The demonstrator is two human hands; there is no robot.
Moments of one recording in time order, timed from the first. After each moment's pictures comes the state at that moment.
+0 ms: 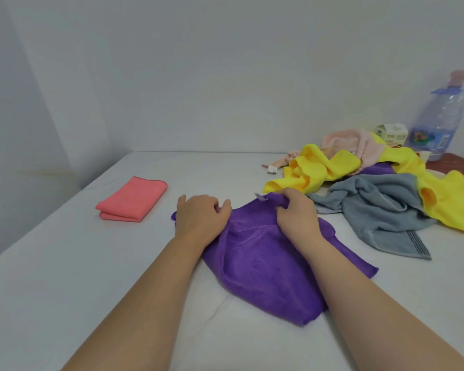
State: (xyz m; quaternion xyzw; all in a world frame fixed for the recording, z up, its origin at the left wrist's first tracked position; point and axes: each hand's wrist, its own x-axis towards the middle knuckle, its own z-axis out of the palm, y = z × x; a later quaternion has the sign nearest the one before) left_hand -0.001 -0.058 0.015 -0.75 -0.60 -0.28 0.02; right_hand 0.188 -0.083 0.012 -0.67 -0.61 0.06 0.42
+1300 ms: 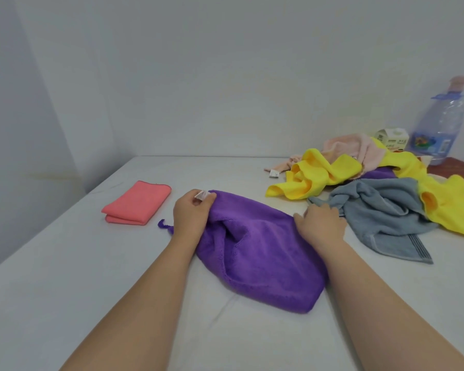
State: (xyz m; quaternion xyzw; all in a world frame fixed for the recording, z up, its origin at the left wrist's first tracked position) left_hand -0.013 -0.046 0.010 -0.56 -0.54 -0.57 -0.27; right_hand 0.225 -0.080 0.005 -0.84 -0.52 -0.02 0.14
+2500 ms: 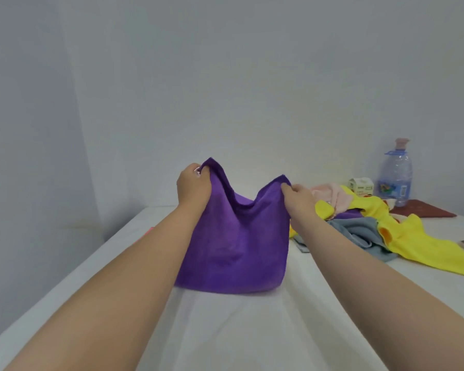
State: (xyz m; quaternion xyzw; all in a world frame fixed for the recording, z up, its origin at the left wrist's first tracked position) left_hand -0.009 -0.088 0.175 -0.59 -0.50 -0.62 -0.17; right_hand 0.185 -0.119 0.144 -0.55 -0.41 0.28 0.67
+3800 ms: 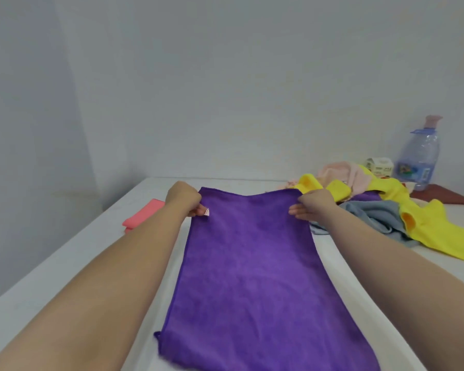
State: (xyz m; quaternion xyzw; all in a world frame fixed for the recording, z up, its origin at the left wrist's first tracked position) left_hand -0.054 -0.015 0.087 -0.57 -0.66 -0.36 -0.33; right_hand 0.226 -0.066 0.087 -0.70 -0.41 0.38 0.44
